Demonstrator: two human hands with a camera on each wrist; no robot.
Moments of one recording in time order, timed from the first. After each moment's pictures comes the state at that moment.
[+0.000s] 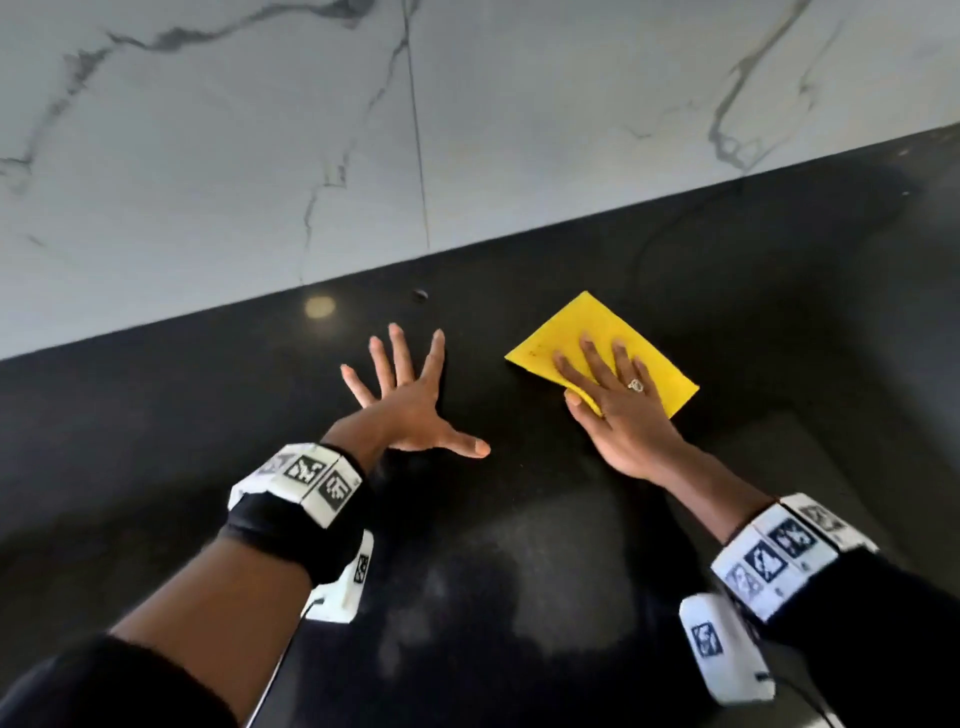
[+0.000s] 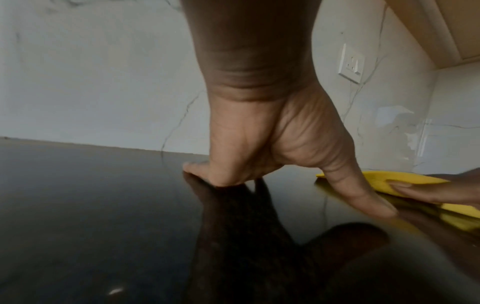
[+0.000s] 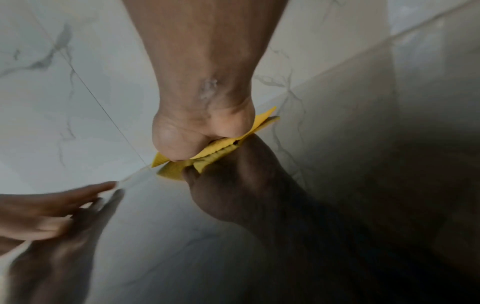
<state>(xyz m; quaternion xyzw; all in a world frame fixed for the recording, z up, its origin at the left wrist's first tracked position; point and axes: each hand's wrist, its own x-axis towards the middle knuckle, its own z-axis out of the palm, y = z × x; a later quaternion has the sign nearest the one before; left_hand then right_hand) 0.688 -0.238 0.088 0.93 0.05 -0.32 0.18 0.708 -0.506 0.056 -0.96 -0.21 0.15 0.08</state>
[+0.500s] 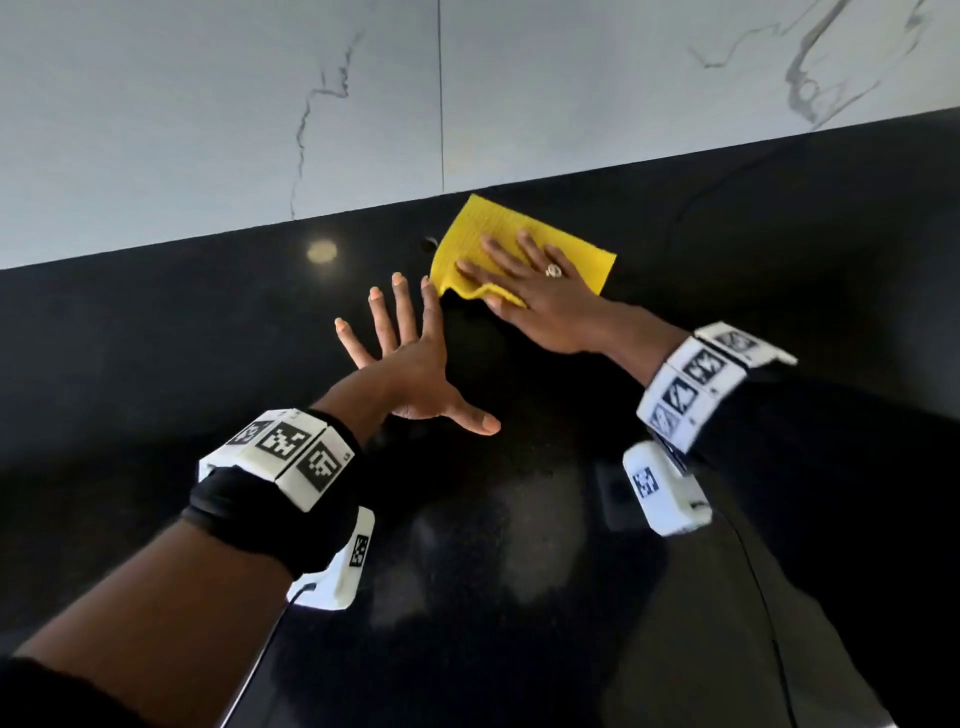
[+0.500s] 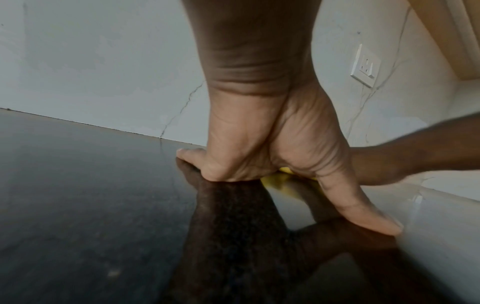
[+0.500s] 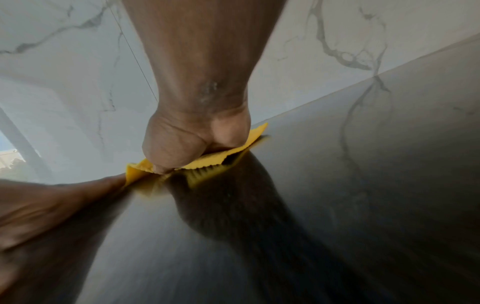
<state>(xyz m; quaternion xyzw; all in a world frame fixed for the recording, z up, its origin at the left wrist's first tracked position) 0.693 -0.242 0.083 0.92 0.08 -0.34 0.18 0.808 -0.409 0.058 -0.91 -0.37 0.19 0.06</state>
